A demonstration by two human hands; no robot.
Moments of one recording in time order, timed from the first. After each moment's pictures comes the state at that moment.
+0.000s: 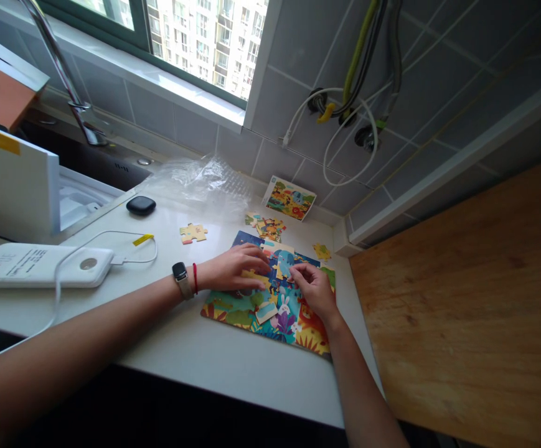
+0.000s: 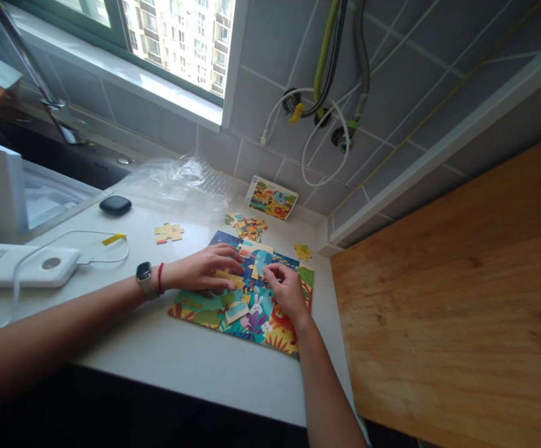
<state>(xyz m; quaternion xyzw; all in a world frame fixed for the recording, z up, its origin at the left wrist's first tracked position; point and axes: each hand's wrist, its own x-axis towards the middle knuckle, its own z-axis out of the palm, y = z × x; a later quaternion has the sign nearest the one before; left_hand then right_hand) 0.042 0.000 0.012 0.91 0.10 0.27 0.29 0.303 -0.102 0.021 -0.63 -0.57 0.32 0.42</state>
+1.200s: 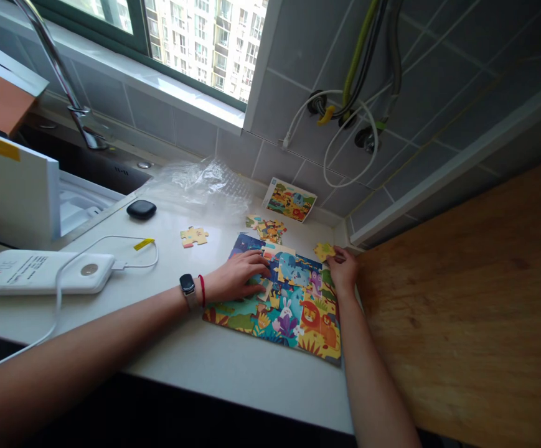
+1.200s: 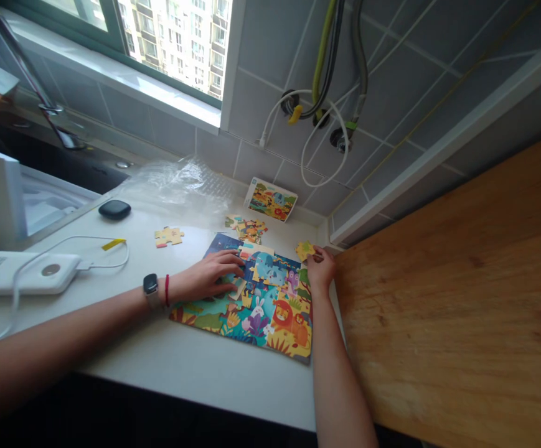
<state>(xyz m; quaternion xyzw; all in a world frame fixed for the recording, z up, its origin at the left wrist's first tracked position) 0.053 -0.011 -0.007 0.92 0.16 0.26 0.25 0.419 -0.040 -0.014 -0.79 -0.44 0.03 0.44</state>
